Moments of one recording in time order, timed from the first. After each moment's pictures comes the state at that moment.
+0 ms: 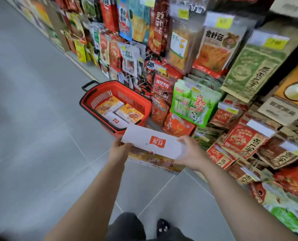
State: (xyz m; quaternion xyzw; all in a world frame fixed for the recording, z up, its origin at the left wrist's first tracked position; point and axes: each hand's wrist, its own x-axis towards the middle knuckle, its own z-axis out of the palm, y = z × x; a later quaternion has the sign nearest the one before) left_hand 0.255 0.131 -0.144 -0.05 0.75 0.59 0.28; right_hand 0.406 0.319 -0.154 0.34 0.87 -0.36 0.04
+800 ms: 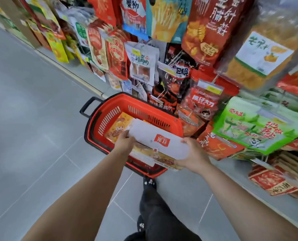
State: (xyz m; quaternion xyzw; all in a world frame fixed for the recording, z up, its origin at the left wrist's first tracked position) left_hand -0.219 0.222 -0.245 0.01 0.81 0.41 0.42; right_hand -0.003 0.351 -0.234 0.46 0.80 -0.38 0.05
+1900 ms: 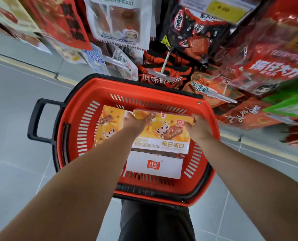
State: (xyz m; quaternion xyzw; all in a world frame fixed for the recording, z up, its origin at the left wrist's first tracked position) left_hand -0.403 0.405 -0.473 0.15 0.83 0.11 0.52; right_hand -0.198 0.473 -0.492 0.68 0.62 -0.38 0.07
